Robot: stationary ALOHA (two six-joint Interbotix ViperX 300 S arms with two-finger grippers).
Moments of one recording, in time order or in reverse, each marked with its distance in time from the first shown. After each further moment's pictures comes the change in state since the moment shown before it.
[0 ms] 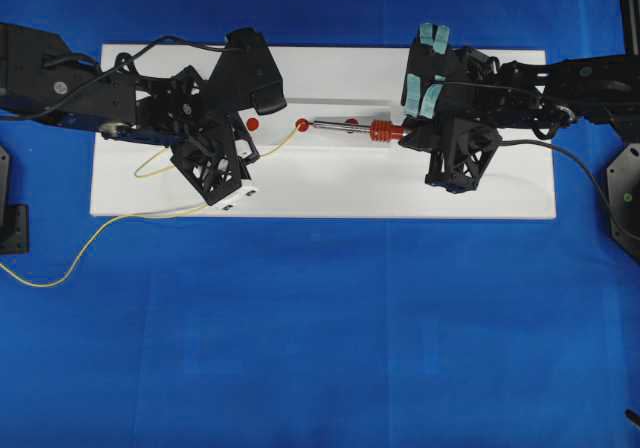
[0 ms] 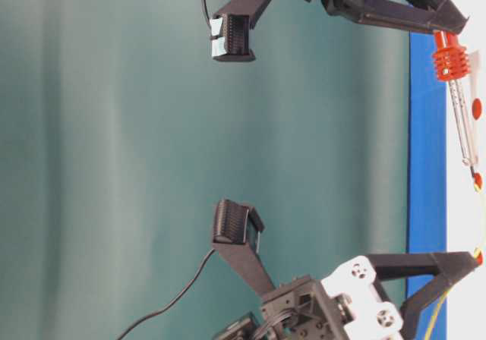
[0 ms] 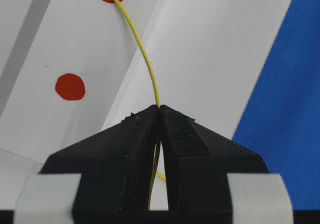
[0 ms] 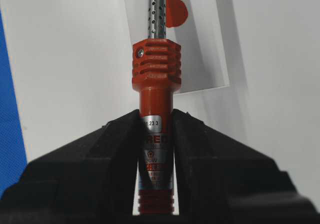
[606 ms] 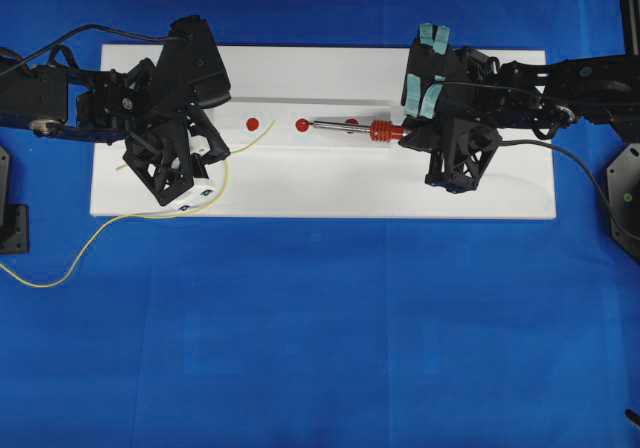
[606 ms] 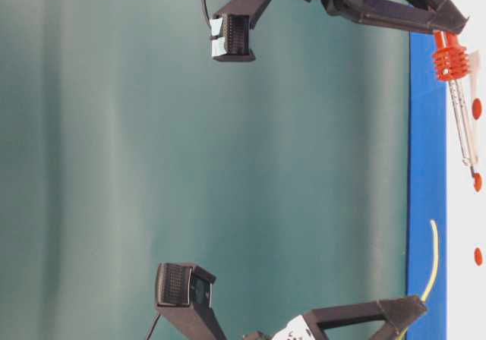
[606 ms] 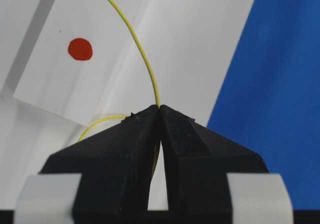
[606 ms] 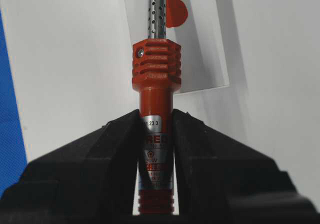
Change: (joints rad) left arm -0.012 -0.198 0.115 0.000 0.003 0.000; right arm 0.002 0.000 0.000 -0.002 -0.002 0.000
